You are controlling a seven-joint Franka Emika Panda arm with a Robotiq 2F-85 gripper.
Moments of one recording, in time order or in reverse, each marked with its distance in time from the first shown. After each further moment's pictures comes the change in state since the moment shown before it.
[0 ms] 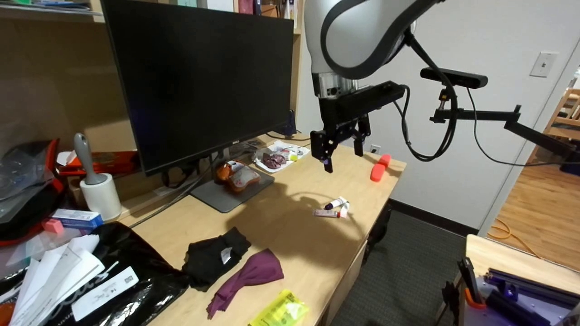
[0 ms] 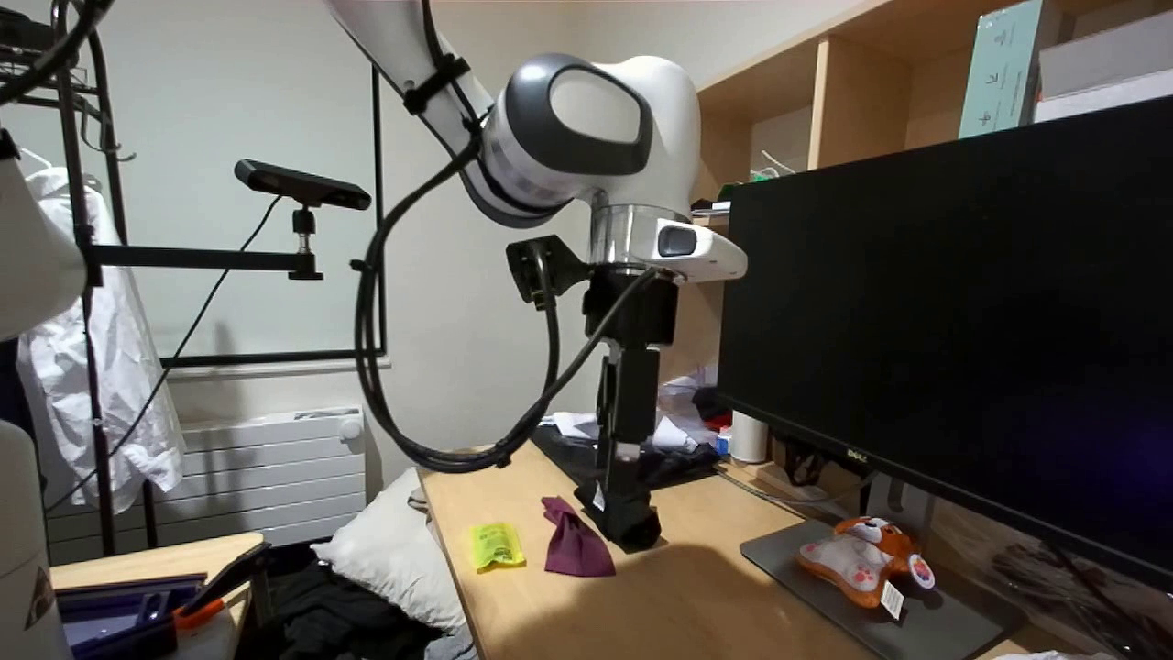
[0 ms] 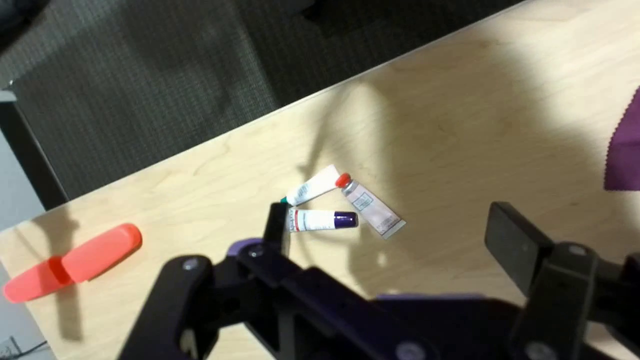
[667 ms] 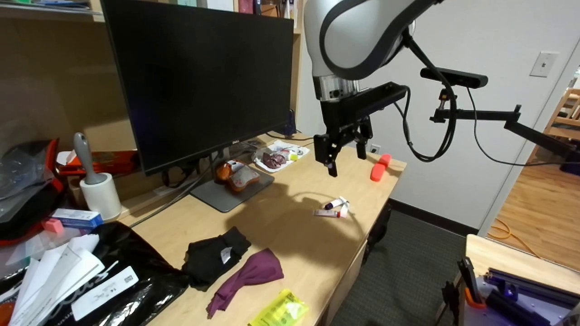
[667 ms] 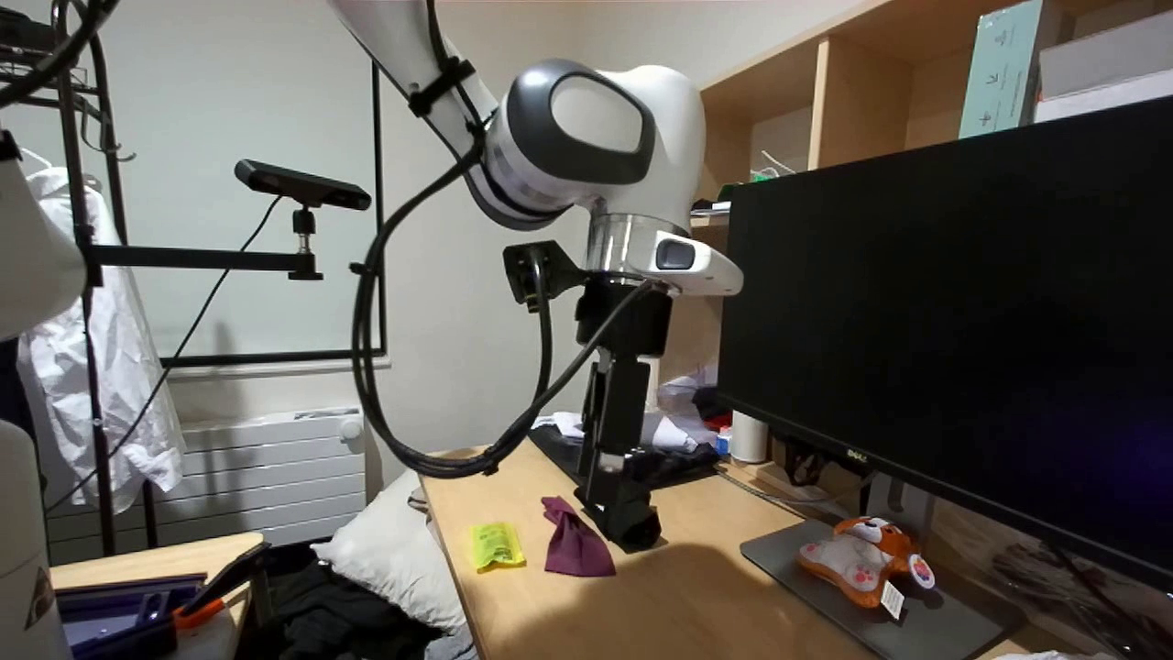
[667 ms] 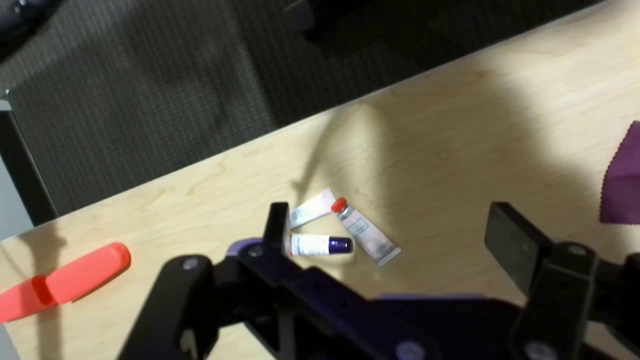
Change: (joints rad) arm 0.001 0.012 -0.002 0.002 0.033 -0.046 -0.049
